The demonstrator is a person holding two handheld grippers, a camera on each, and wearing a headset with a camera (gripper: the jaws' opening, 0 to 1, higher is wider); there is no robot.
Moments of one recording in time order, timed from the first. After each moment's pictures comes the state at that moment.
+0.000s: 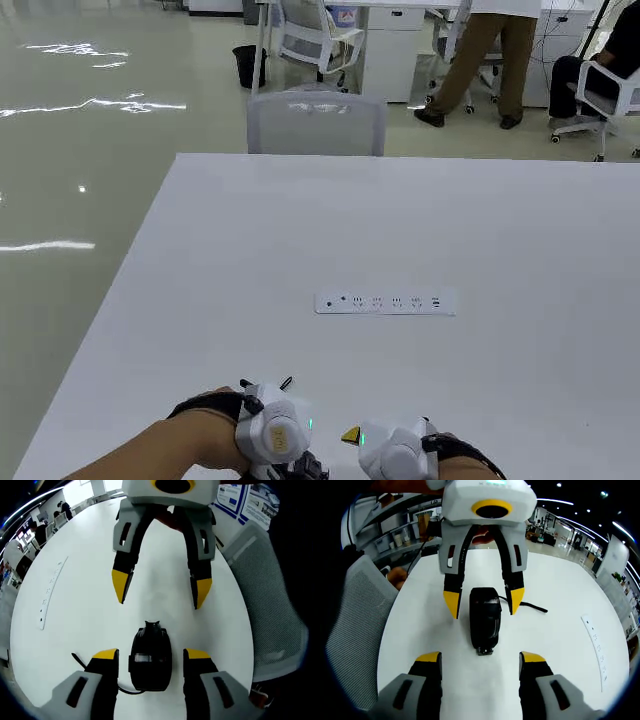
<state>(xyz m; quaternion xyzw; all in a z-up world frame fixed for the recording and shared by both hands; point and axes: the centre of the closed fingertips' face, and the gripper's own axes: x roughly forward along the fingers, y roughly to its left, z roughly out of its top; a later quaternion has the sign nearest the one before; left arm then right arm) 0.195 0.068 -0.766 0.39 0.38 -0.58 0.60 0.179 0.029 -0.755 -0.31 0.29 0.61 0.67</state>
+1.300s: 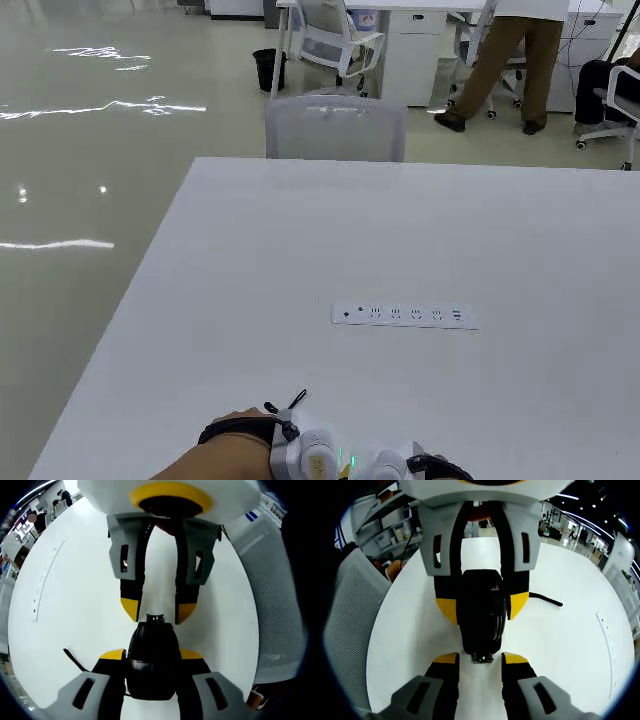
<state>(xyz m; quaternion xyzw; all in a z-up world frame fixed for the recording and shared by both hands) 0.196 0.069 -0.788 0.41 0.42 -0.56 0.59 0.192 0.046 -0.803 -0.31 0.32 0.62 0.65</state>
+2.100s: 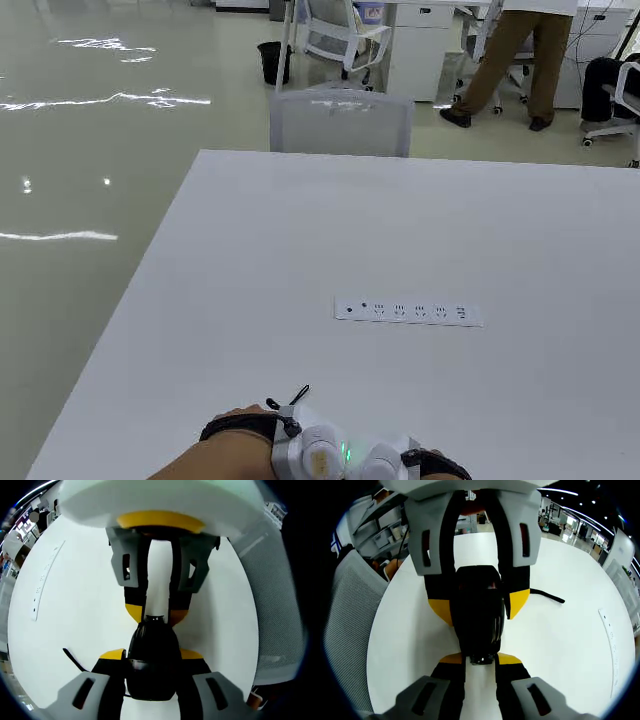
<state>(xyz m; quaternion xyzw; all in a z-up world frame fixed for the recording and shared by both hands) 0.194 0.068 -0.786 0.40 0.42 -0.56 0.59 0.189 0.049 -0.805 -0.31 0.34 0.61 0.64</state>
